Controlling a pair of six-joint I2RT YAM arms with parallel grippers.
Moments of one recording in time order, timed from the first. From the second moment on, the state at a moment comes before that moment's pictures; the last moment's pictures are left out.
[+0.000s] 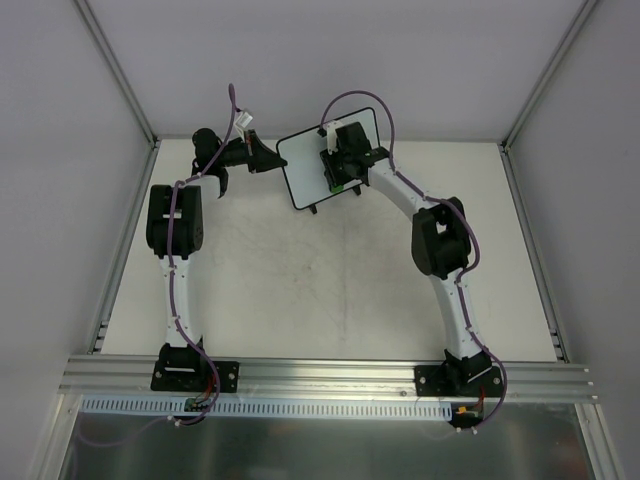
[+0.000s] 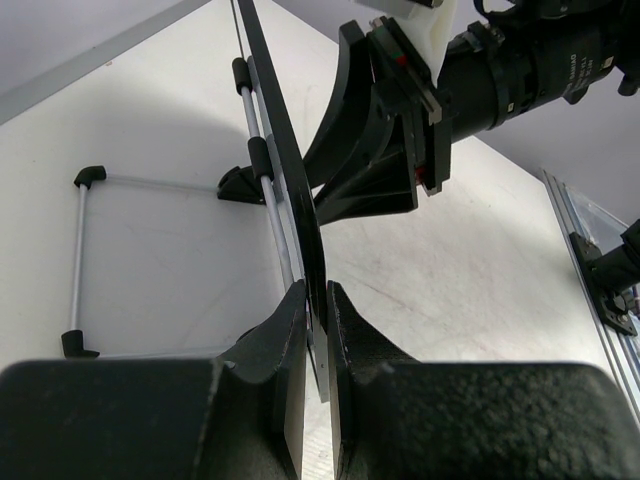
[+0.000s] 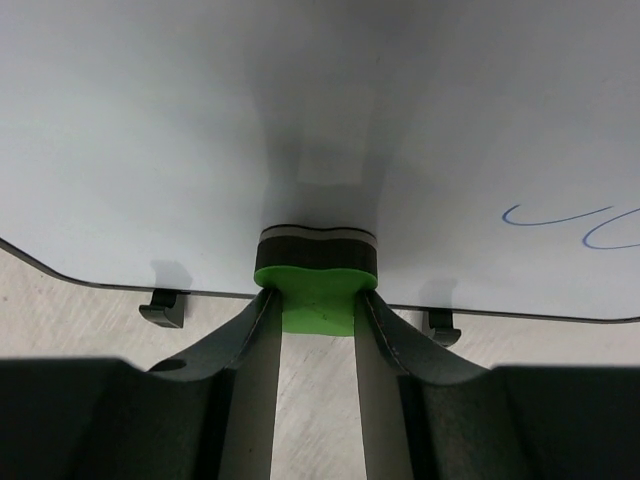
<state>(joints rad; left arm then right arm) -0.03 2.36 1.63 0.95 1.33 -0.70 0.51 2.34 2.07 -0.50 -0.05 -0.07</state>
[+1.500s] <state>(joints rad) -0.03 2.36 1.63 0.96 1.33 -0.70 0.42 2.33 2.03 -0.44 -0.13 -0.03</state>
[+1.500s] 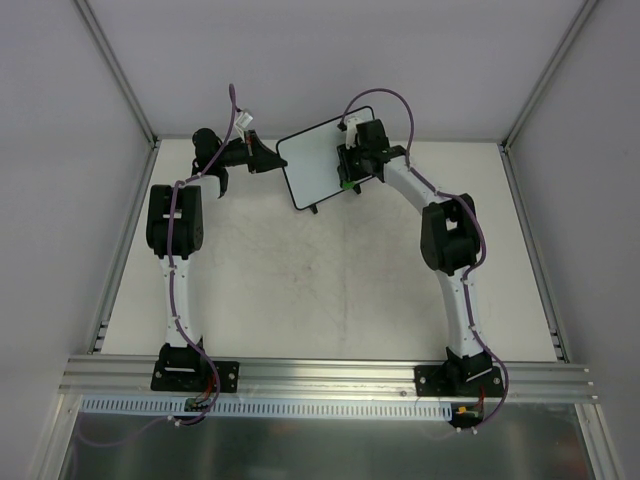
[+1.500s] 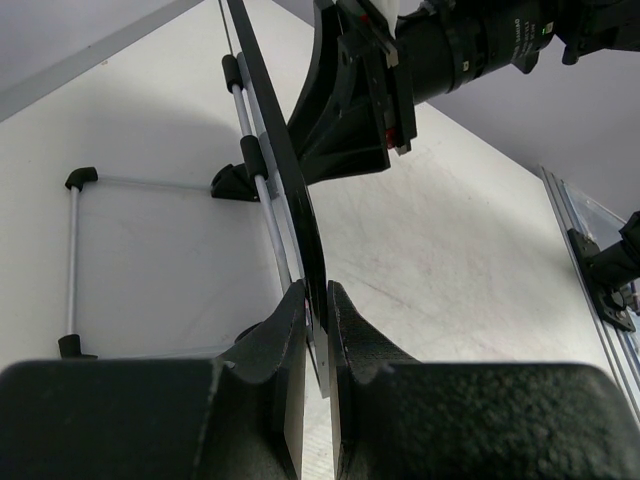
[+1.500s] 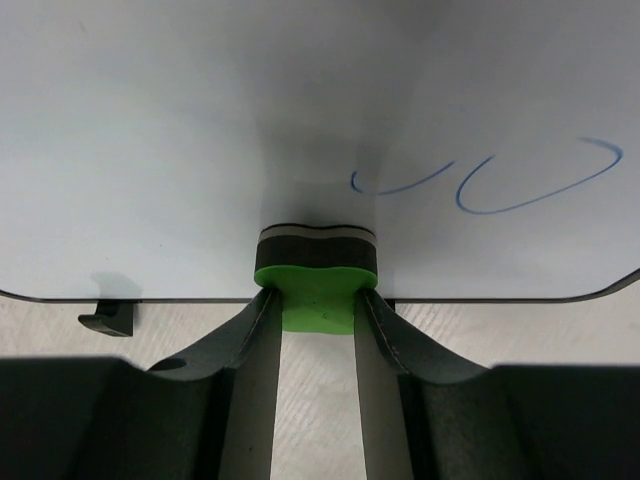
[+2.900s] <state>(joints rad) -0.03 2.36 1.63 0.96 1.35 -0.70 0.37 2.33 2.08 -0.35 -0.16 -0.01</state>
